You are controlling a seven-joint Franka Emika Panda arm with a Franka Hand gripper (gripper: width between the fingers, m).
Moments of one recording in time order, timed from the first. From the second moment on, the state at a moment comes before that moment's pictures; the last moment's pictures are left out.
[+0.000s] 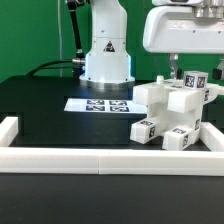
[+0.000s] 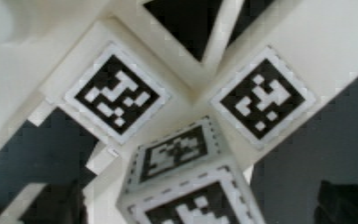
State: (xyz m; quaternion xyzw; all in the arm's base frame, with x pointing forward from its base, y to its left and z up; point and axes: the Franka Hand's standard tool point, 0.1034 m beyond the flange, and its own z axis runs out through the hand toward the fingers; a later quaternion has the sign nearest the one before) arm 0.527 0.124 0.116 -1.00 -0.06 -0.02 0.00
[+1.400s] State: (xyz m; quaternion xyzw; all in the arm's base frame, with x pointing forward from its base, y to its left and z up) arm 0.527 0.123 0.115 -0.98 0.17 -0.02 0.01
